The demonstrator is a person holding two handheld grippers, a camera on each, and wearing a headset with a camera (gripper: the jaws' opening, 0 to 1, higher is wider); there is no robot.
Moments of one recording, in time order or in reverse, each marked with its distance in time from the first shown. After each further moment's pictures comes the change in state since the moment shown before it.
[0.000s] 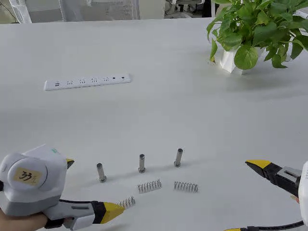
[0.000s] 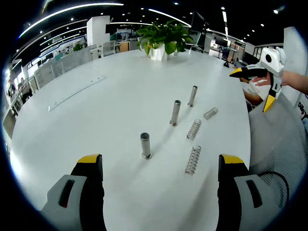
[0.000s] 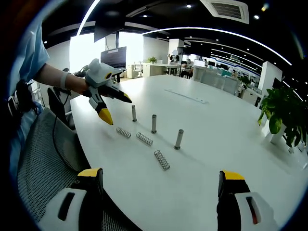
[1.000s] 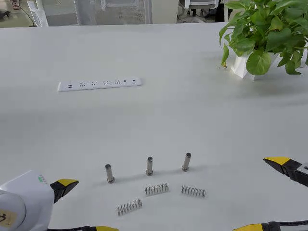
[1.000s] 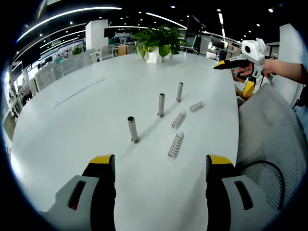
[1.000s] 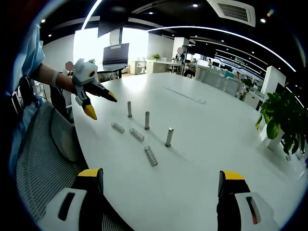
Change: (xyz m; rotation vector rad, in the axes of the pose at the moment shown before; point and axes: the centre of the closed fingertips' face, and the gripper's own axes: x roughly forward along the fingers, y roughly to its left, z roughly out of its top) left arm -0.027 -0.024 -0.019 0.017 -0.032 -0.010; right arm -0.008 -0.024 -0.002 -0.055 0.025 0.006
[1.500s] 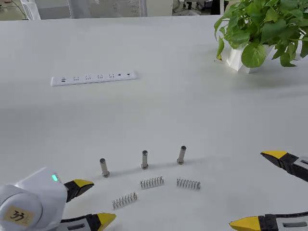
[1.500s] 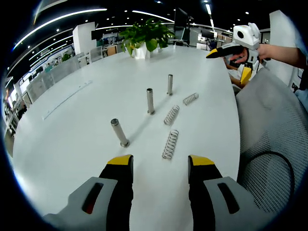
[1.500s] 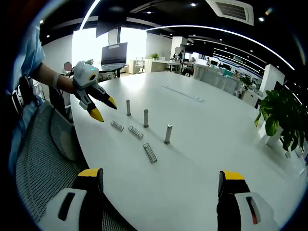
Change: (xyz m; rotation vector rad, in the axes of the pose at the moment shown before) left arm 0.025 -0.013 -0.006 0.120 0.055 -0.051; right arm -0.002 -0.001 -0.006 0.014 0.008 -0.011
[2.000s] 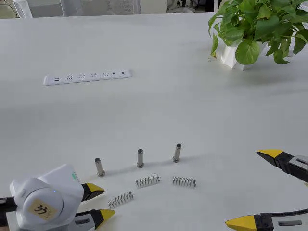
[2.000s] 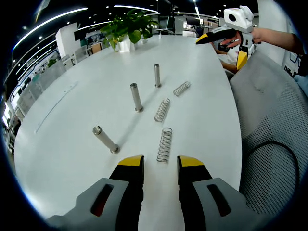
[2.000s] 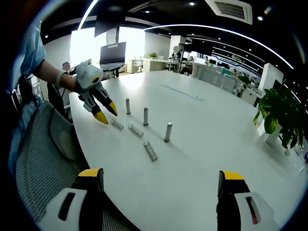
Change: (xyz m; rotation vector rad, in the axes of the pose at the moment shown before) left arm 0.018 -0.007 -0.002 0.109 0.090 -0.066; right arm -0.003 0.002 -0.003 0.011 0.006 -0.011
